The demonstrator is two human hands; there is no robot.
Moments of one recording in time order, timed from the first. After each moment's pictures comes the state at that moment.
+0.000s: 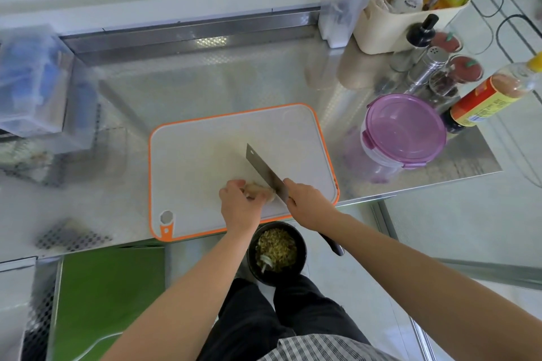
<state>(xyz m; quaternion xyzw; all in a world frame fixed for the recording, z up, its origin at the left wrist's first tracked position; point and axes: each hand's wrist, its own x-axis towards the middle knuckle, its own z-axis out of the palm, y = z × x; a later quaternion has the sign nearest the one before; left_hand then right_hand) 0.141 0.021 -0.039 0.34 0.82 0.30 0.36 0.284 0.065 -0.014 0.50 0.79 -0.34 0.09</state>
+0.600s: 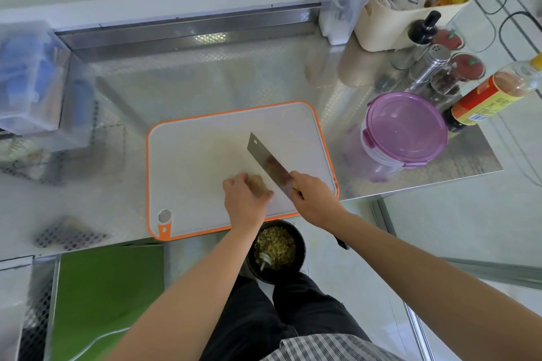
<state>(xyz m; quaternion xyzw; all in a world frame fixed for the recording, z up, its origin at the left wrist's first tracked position) 0.149 0.030 -0.041 0.37 0.83 0.25 0.33 0.291 0.069 0.000 0.53 0.77 -0.35 0.00</state>
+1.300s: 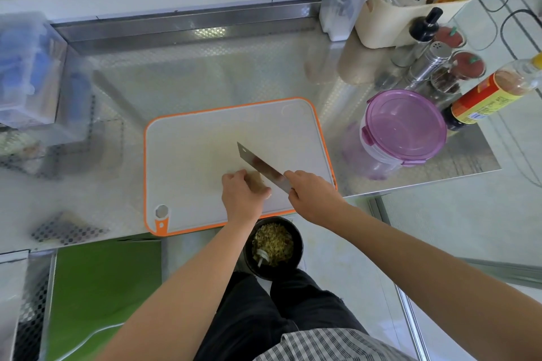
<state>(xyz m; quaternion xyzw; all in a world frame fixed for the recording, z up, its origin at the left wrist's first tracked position) 0.147 0.034 -0.033 0.39 0.83 0.23 0.34 0.292 0.070 0.014 0.49 0.83 -0.27 0.08</state>
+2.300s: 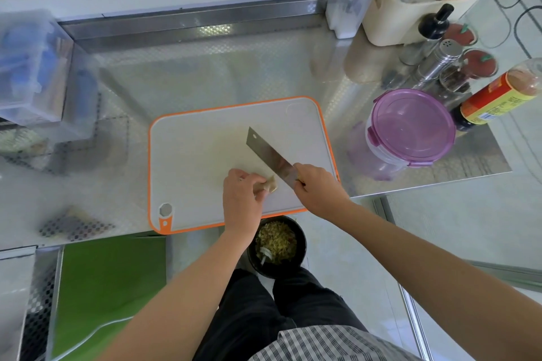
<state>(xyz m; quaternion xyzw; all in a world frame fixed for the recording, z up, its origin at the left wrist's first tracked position) 0.141 0.018 -0.039 0.52 0.79 0.22 0.23 0.295 0.081 0.003 0.52 0.80 -0.31 0.02</state>
